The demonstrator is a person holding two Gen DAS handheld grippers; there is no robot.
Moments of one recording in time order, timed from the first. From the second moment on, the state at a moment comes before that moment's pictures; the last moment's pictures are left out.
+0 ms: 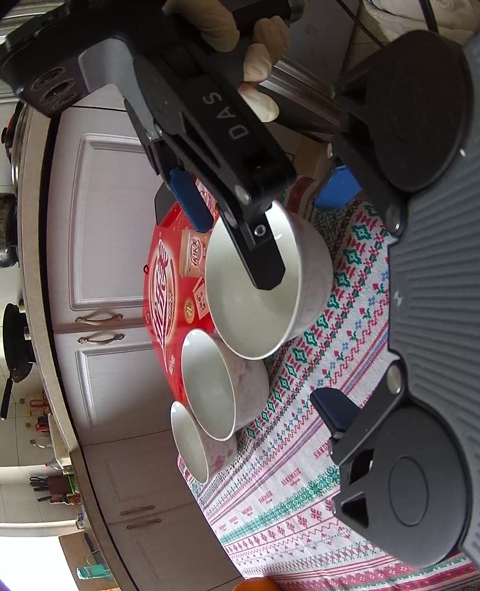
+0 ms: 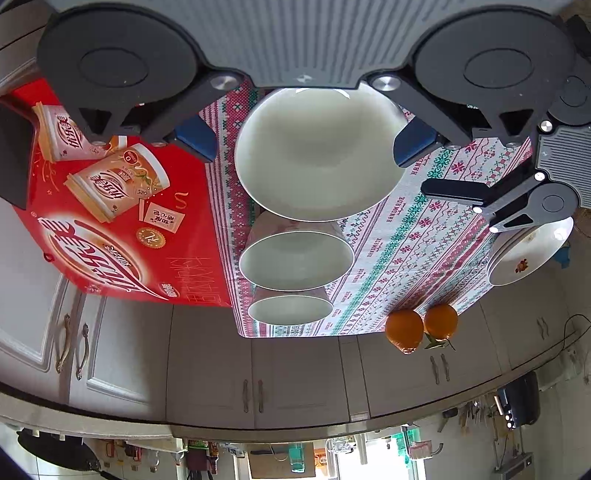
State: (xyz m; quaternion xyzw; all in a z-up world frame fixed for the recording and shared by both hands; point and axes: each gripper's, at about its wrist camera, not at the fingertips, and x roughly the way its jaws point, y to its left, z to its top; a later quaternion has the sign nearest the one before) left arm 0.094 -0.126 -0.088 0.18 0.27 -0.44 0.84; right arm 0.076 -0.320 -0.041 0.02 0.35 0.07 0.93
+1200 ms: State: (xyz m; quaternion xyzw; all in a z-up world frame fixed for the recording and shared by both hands) left arm 0.091 -0.119 -0.073 0.15 0.26 -0.44 0.85; right arm 0.096 -0.322 -0.035 0.06 0.38 0.12 0.92
